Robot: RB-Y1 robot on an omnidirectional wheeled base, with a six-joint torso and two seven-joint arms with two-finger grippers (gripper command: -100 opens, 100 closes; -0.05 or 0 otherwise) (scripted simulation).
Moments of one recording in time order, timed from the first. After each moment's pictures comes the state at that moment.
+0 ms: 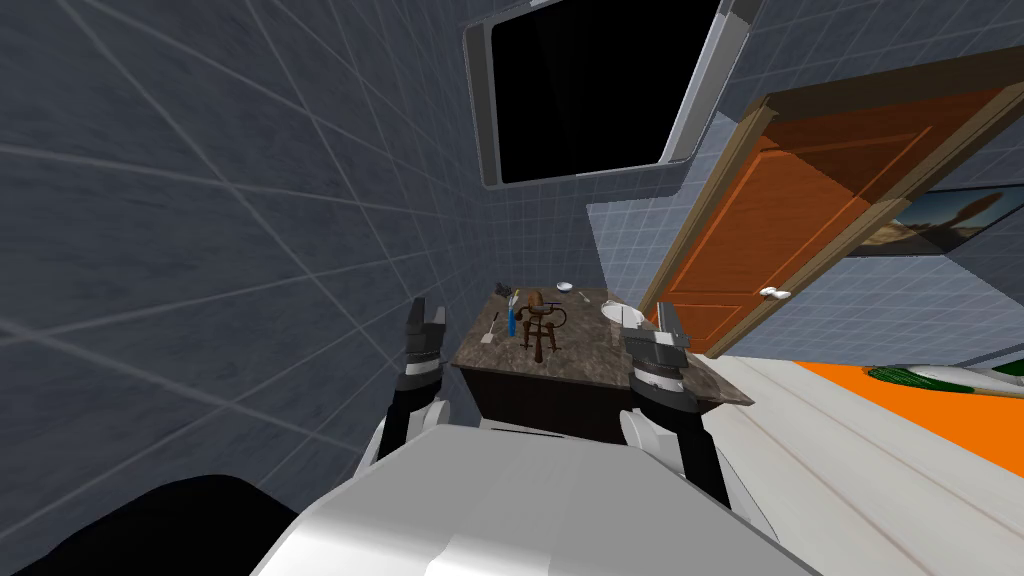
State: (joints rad) left arm 0.55 -0.03 -0.02 -2.36 -0.06 -0.50 -0.08; right arm 0.46 -0.04 -0.06 -2.22 -0.03 -0.63 -0.14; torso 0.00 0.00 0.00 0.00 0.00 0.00
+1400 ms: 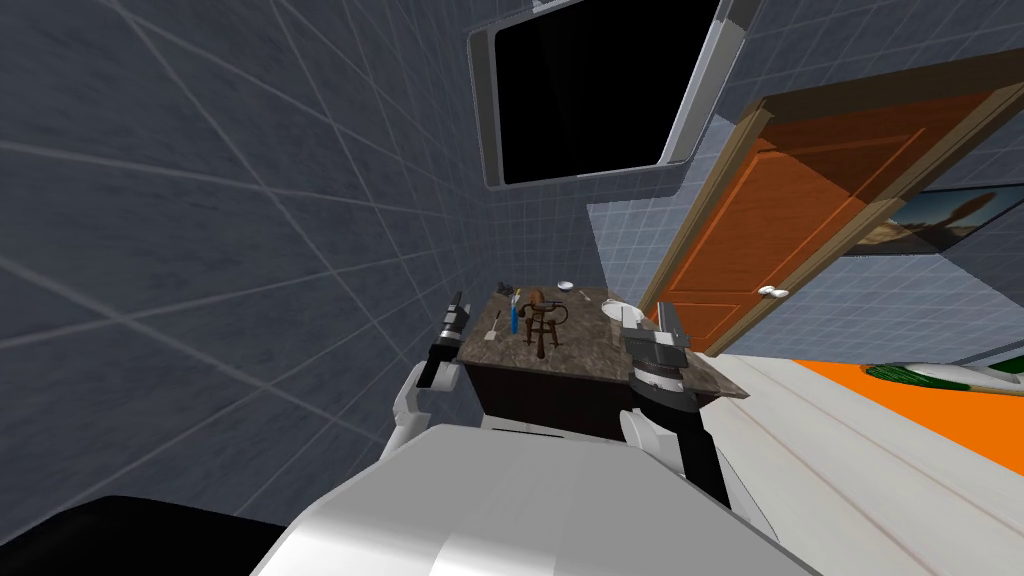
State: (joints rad) left arm 0.15 0.18 0.04 -1.99 -0.08 -0.20 0.22; right arm 0.46 -0.04 -0.06 -2.22 -0.03 -0.63 -0.14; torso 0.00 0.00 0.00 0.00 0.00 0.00
